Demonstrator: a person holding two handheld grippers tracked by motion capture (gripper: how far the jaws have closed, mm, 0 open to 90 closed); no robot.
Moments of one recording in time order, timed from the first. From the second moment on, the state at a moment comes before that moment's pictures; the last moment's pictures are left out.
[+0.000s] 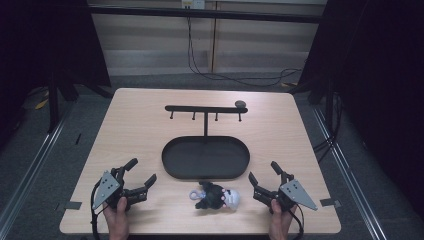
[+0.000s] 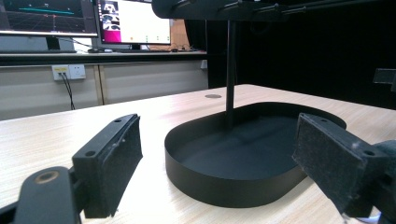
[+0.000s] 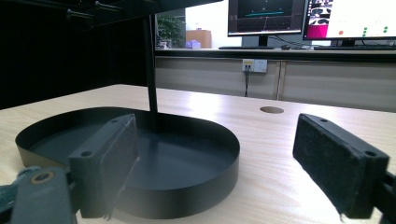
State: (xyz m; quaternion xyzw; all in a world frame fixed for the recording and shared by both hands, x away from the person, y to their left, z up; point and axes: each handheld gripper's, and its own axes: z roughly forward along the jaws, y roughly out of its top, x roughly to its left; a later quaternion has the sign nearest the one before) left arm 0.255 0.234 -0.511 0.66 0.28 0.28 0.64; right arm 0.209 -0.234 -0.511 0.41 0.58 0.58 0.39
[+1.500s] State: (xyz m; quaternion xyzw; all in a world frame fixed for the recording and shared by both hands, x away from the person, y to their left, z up) left arm 0.255 0.234 -0.510 0.66 0.28 0.28 0.64; right arm 0.221 -0.203 -0.477 0.41 0.72 0.50 0.23
